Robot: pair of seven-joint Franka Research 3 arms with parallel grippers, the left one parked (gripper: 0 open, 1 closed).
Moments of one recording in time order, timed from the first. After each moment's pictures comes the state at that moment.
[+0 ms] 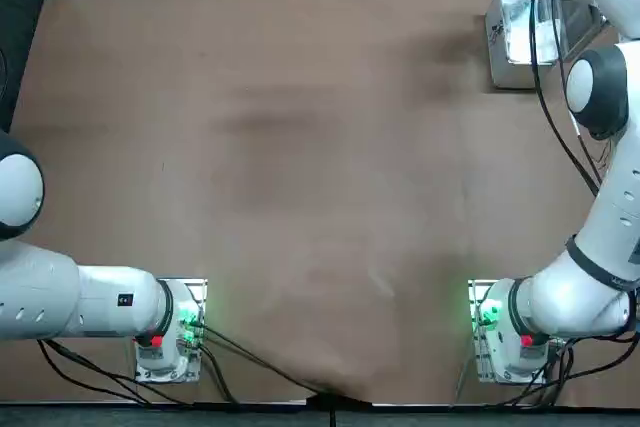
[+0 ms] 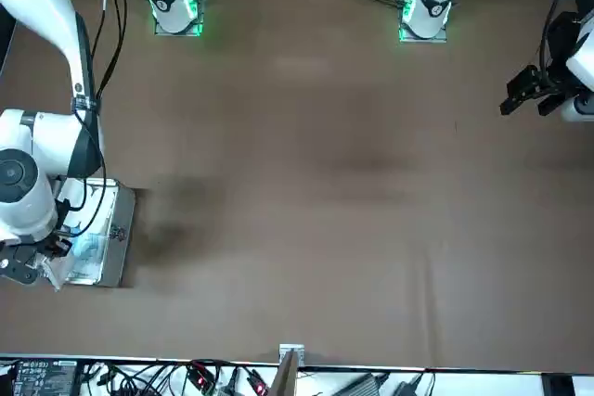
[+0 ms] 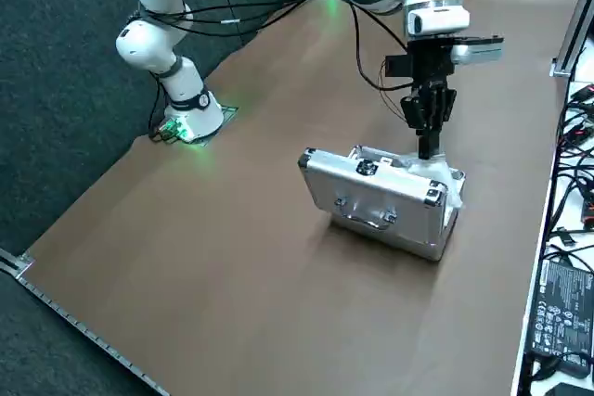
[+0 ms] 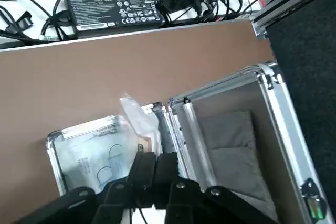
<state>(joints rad) 0.09 0.63 -0.17 -1.32 -0.49 2.10 0.49</state>
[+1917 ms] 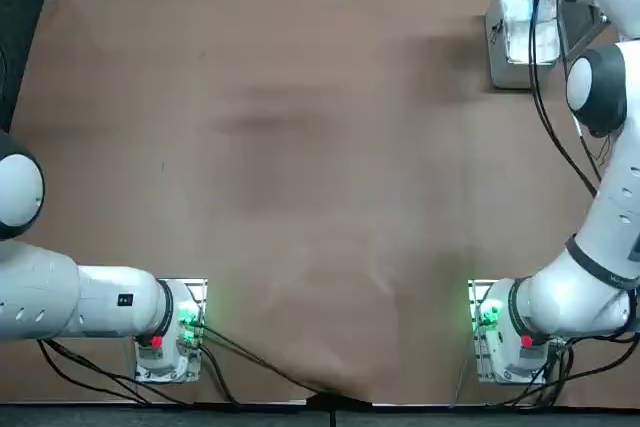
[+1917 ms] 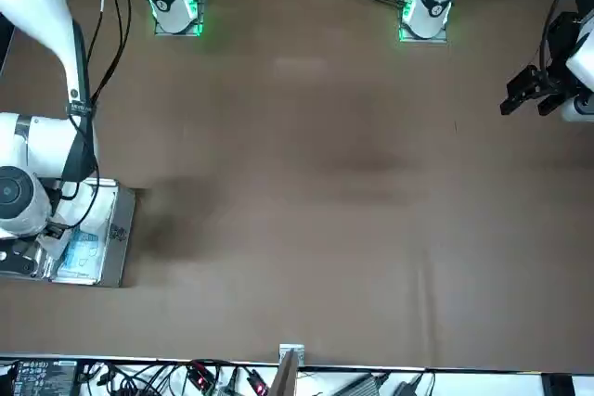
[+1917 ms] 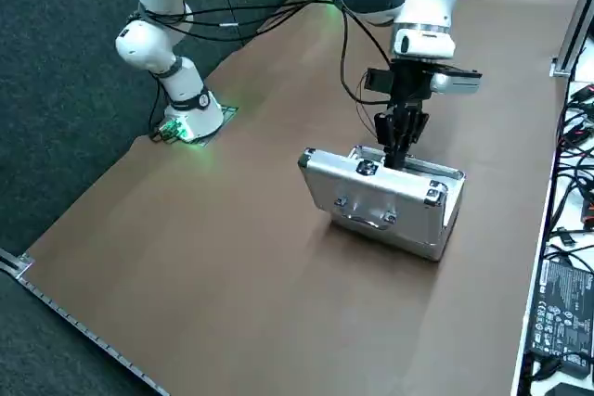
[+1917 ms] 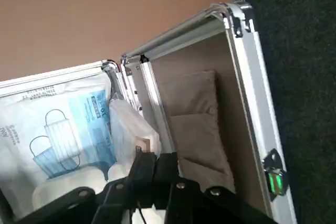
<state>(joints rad) 0.07 0.65 -0.19 -1.31 -0.52 1.94 0.44</state>
